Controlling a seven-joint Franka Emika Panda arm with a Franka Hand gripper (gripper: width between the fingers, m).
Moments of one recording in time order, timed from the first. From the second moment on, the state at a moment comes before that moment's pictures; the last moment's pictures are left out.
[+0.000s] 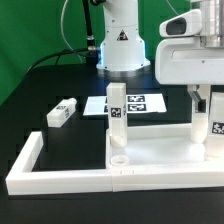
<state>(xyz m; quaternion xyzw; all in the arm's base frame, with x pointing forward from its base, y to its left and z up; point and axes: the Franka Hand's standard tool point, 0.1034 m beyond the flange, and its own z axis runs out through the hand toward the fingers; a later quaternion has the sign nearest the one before) 0.637 0.117 0.109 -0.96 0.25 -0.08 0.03</state>
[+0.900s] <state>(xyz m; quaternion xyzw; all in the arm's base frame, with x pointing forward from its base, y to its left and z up) 0.633 0.114 0.107 -0.60 0.79 -0.02 0.12</state>
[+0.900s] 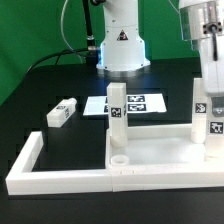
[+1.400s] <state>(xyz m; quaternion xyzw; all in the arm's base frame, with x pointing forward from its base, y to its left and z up) 0.636 0.111 0.104 -0.77 0.63 -0.05 0.10</state>
